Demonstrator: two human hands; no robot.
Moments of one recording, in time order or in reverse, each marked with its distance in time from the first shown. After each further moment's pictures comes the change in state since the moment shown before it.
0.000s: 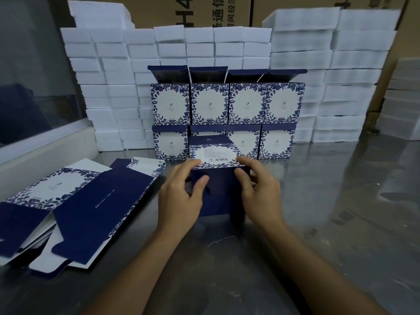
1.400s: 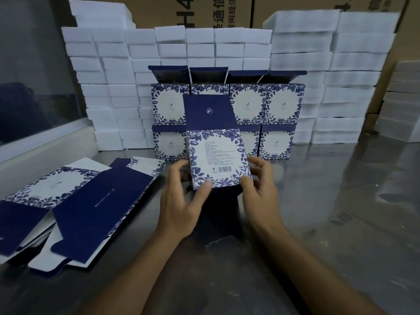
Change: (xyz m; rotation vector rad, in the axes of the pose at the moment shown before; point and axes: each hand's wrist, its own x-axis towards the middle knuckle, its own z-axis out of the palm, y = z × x) left_hand -0.011 0.003 -0.003 -0.320 -0.078 -0.107; right_hand -0.007 0.003 0.003 0.257 -0.053 0.111
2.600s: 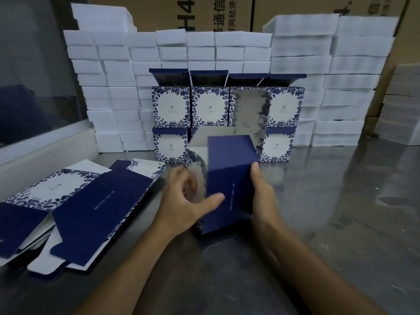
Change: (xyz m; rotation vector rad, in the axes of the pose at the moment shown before) left_hand 0.015 -0.001 -0.008 0.064 -0.169 -0.101; right_hand 0.004 -0.004 0.002 0.334 -0.098 0.384
